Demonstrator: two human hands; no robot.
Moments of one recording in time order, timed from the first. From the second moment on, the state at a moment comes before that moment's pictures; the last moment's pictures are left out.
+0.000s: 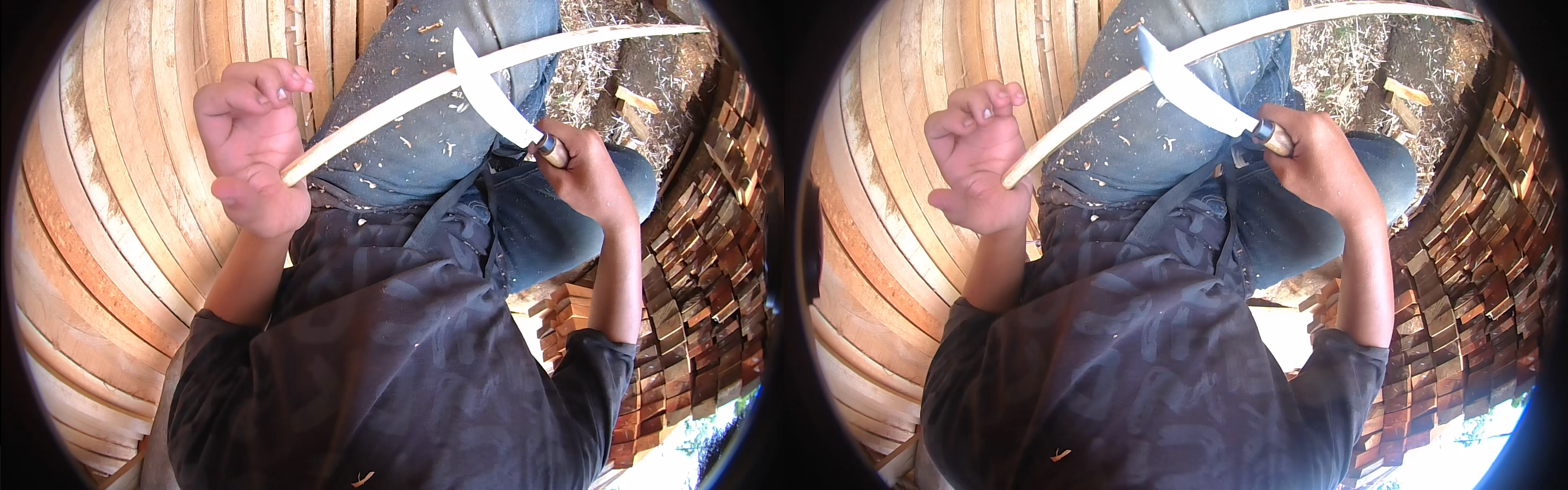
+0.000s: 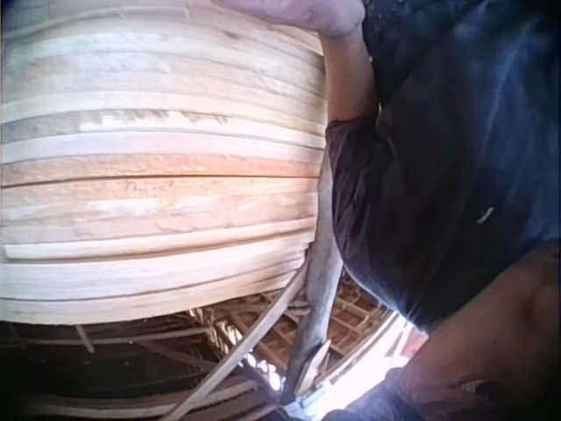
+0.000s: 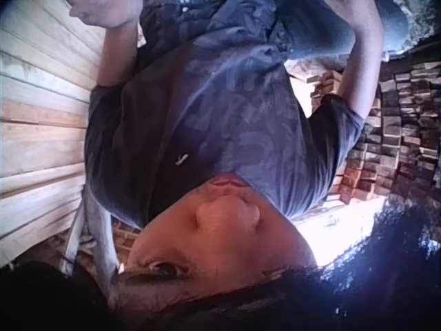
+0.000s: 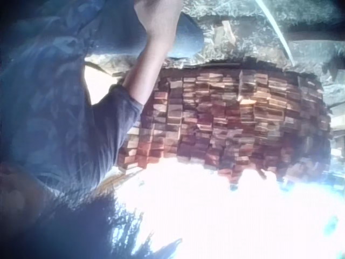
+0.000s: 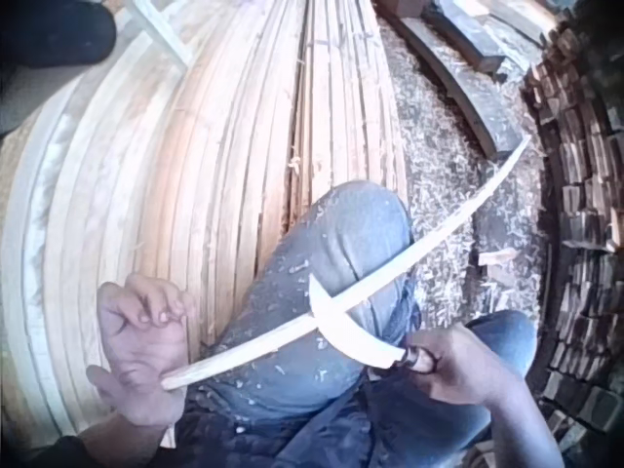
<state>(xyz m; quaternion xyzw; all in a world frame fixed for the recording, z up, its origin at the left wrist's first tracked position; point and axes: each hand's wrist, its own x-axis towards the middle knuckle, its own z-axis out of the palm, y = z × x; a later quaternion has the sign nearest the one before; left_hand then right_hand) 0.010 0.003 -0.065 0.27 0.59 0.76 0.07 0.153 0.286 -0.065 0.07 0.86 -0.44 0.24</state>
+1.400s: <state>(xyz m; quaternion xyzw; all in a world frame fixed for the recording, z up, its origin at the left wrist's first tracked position) -0.004 0.033 0.031 0.34 0.85 0.14 0.38 0.200 0.203 -0.086 0.40 0.61 -0.68 -0.11</state>
